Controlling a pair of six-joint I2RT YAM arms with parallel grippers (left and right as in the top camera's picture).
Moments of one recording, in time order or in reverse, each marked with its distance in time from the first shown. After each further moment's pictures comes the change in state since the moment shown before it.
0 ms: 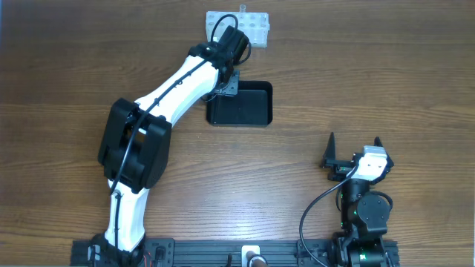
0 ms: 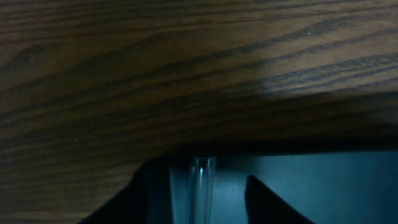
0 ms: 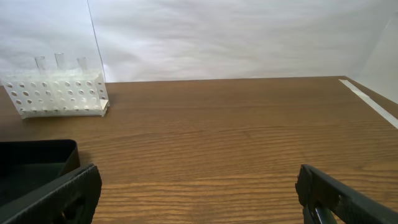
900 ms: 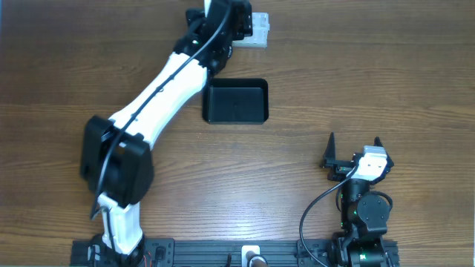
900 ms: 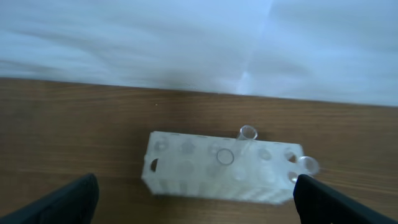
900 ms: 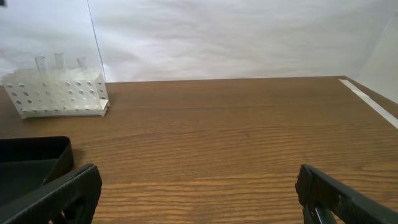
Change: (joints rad) left arm 0.002 -0.132 0.017 0.574 -0.243 0.053; right arm 0.000 0.000 0.000 0.000 0.000 0.000
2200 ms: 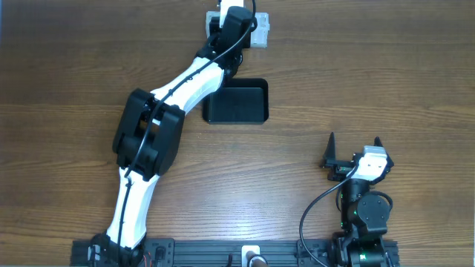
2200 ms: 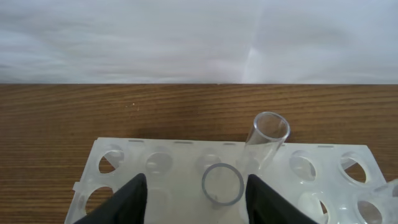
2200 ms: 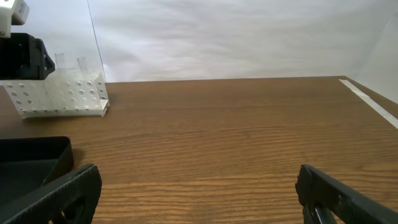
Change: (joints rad) left arm 0.006 0.270 0.025 0.301 -0.018 0.108; right arm 0.000 0.000 0.000 0.000 0.000 0.000
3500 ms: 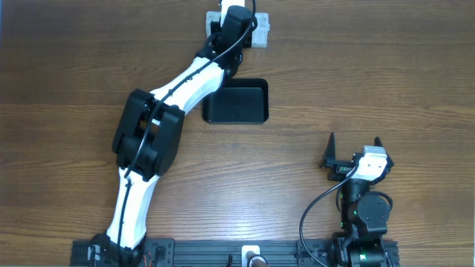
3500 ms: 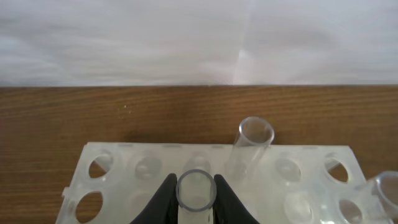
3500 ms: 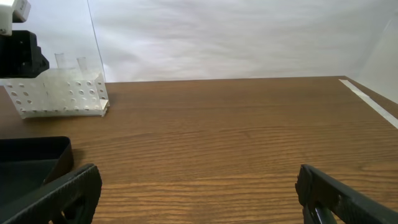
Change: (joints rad) left arm 0.000 -0.011 0.000 -0.004 0.031 0.004; right arm 0.000 0.000 0.000 0.000 0.000 0.000
